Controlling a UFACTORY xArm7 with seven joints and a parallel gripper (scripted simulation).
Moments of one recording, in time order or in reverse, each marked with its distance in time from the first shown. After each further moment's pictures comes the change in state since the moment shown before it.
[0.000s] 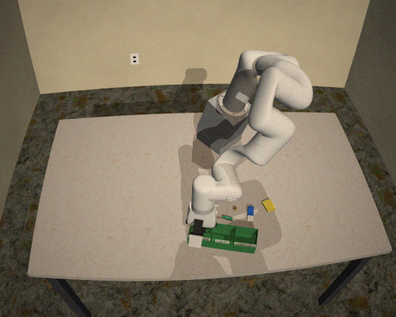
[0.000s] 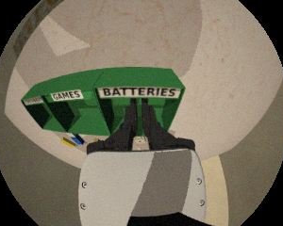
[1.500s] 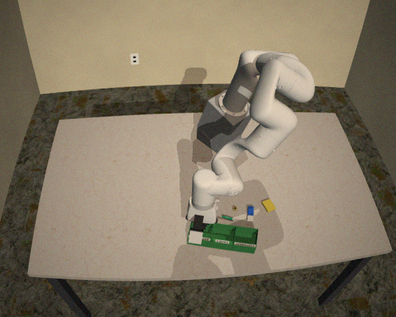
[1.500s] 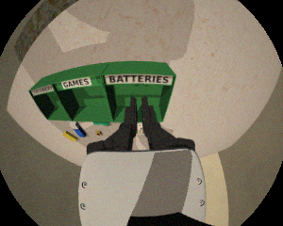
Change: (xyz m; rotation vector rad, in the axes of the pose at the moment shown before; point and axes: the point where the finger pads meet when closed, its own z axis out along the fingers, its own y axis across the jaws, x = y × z) arm 0.000 0.000 -0.027 0.000 0.000 0.000
